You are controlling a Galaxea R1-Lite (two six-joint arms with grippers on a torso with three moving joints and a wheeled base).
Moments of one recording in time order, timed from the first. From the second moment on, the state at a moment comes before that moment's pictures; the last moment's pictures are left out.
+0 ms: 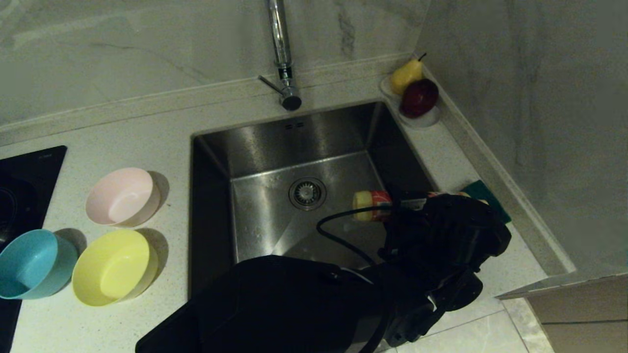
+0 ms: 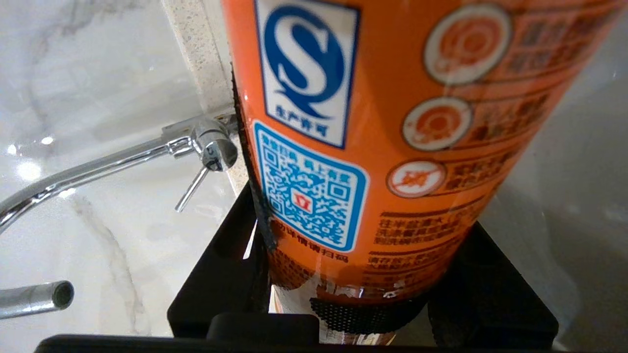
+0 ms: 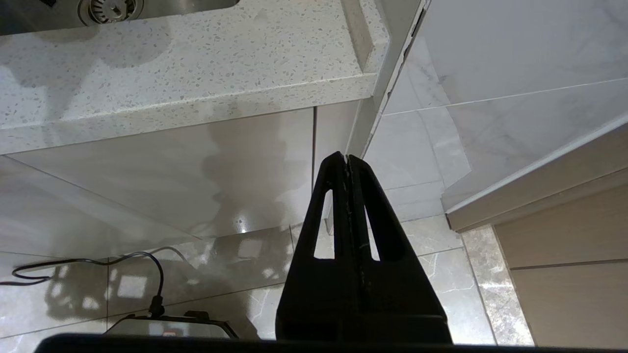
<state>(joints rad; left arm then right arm) -1.09 2.51 -1.90 -0.63 1.23 1.58 0.00 0.00 0.00 0.00 0.00 0.00</state>
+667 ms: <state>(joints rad) -1.08 2.53 -1.90 -0.67 1.24 1.60 0.00 0.00 0.00 0.00 0.00 0.00</state>
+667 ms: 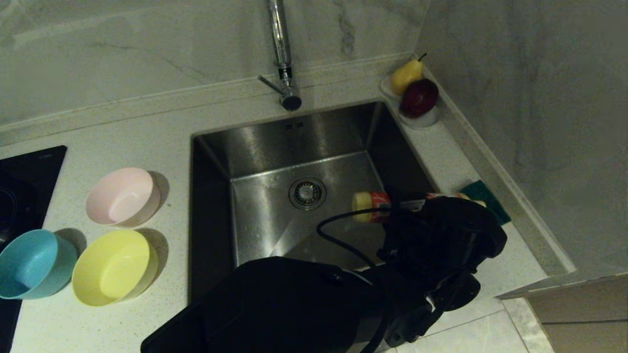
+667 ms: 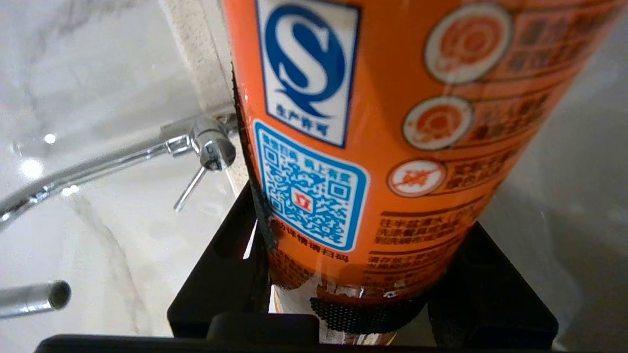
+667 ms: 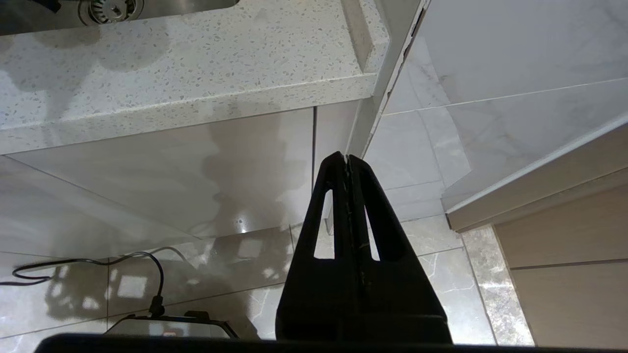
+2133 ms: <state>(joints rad) -1.04 2.54 -1.90 -0.97 1.24 1.59 0.00 0.00 0.00 0.00 0.00 0.00</state>
